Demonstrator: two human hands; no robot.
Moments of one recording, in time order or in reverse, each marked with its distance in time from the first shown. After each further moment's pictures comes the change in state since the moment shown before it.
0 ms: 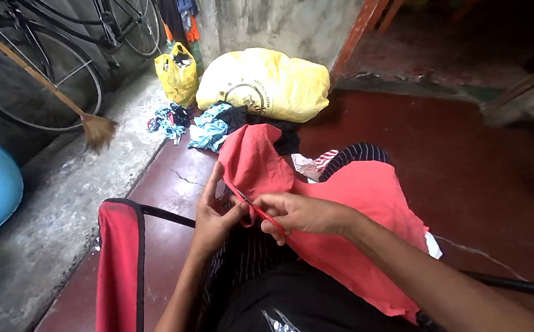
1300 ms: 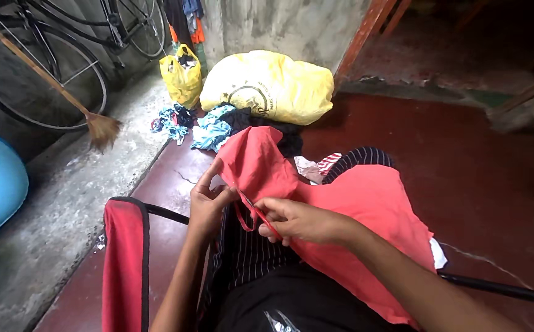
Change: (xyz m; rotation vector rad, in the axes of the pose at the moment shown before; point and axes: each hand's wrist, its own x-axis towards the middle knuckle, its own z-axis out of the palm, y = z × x) left_hand 0.016 0.008 -0.011 -0.051 0.123 -0.055; right_hand 0.003 -0.005 0.011 -0.188 0.079 0.116
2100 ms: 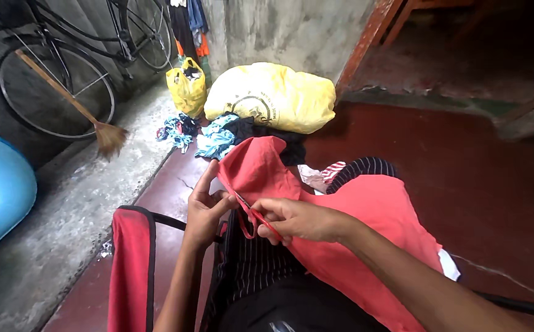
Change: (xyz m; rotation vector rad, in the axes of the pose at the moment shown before) left_hand 0.009 0.010 -0.015 -0.083 -0.121 0.094; right_hand 0.012 -0.015 -0.011 0.052 -0.061 -0.118
